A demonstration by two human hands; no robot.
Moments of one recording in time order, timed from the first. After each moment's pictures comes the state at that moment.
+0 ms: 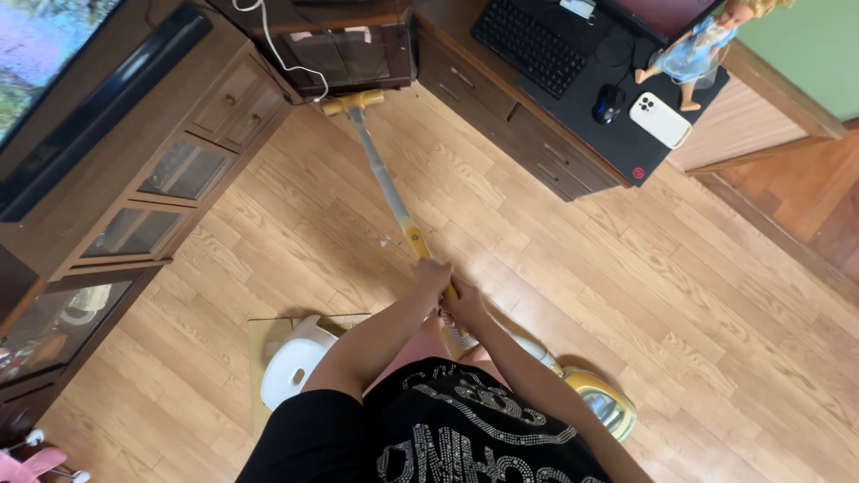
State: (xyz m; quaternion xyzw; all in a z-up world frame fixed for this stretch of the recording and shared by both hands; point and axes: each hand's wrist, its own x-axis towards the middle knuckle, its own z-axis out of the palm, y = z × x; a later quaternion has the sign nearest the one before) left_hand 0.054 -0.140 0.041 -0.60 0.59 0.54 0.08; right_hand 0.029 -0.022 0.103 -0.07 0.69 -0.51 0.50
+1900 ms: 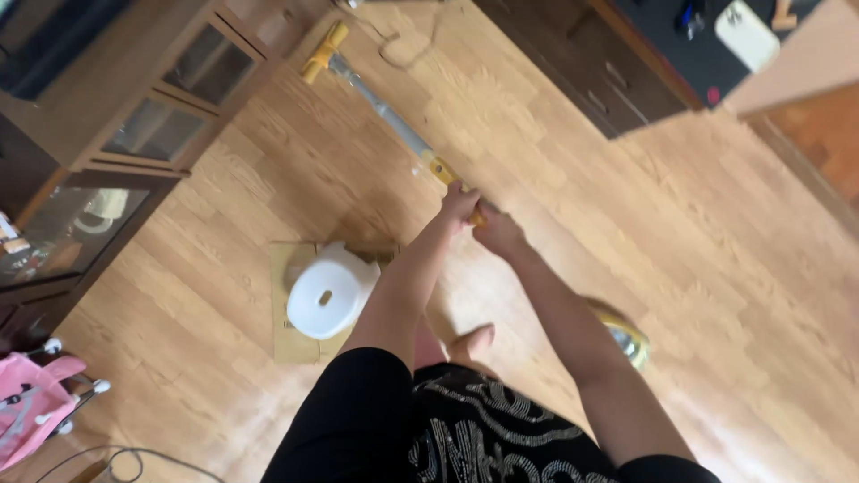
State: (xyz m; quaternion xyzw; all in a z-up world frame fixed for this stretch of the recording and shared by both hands) left_hand 0.142 -0.157 -0.034 -0.52 0.48 0.71 0.02; right_hand 0.101 -0.033 0.079 -0.34 0.85 -0.12 0.39
